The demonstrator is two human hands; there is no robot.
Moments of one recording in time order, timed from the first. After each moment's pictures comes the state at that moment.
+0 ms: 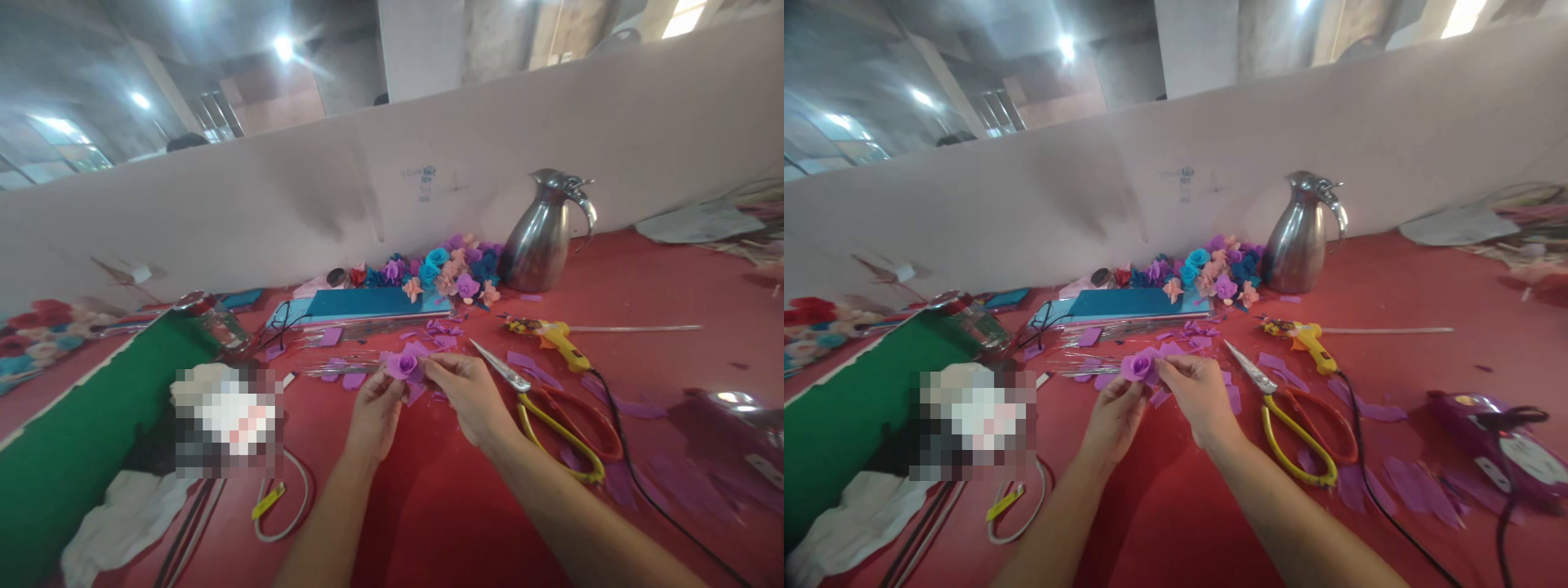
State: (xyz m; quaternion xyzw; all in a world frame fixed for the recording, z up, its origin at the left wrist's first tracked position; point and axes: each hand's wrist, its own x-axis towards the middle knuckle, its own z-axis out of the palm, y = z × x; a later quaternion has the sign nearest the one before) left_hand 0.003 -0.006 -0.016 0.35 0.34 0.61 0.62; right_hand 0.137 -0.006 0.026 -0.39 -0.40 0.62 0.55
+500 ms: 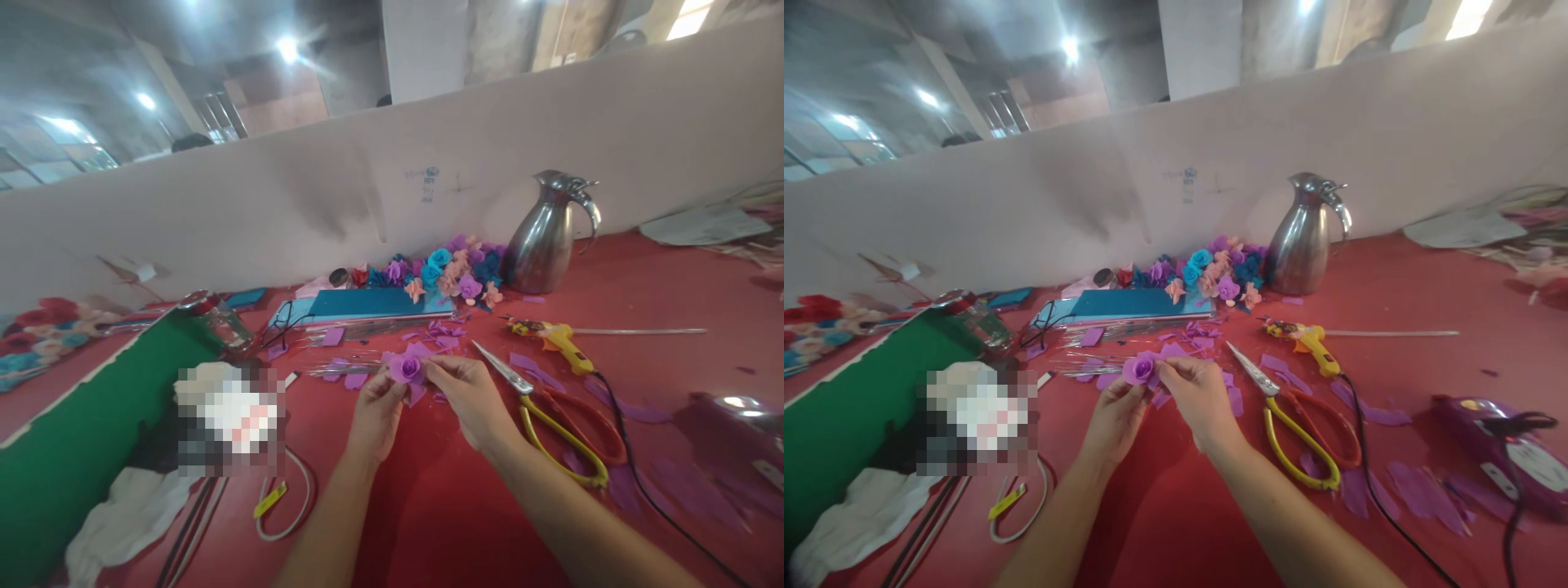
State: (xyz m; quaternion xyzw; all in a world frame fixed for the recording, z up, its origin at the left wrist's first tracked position) left_hand 0.000 -0.006 -0.021 0.37 0.34 0.61 0.61; right_hand 0.135 -0.011 0.031 -0.37 -0.43 0.62 0.55
